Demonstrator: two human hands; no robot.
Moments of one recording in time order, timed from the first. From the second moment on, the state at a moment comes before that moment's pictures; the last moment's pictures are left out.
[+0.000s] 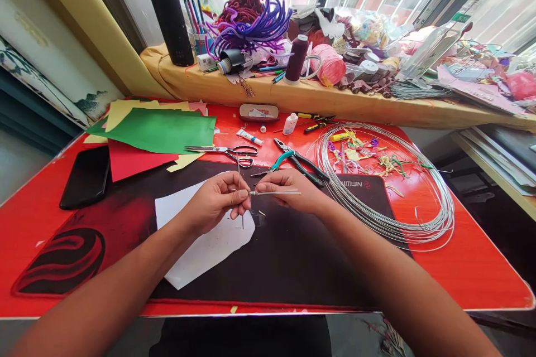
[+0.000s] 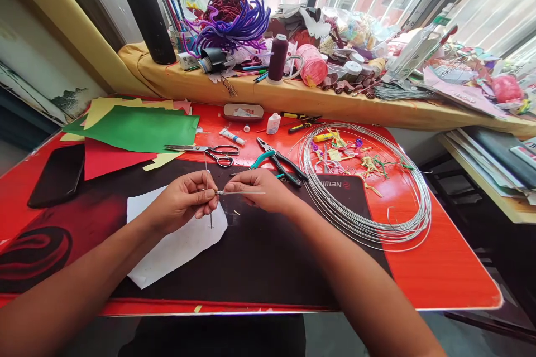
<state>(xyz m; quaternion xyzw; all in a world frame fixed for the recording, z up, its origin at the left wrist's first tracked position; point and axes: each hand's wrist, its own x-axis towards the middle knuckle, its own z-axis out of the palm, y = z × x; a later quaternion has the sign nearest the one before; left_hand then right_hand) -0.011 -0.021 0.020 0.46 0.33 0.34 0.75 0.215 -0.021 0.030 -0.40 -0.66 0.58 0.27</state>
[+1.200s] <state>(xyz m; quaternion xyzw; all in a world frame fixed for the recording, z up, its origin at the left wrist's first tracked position) -0.010 -0.023 0.022 0.61 0.40 0.33 0.60 0.209 -0.015 0.077 -0.47 -0.82 0.29 0.14</state>
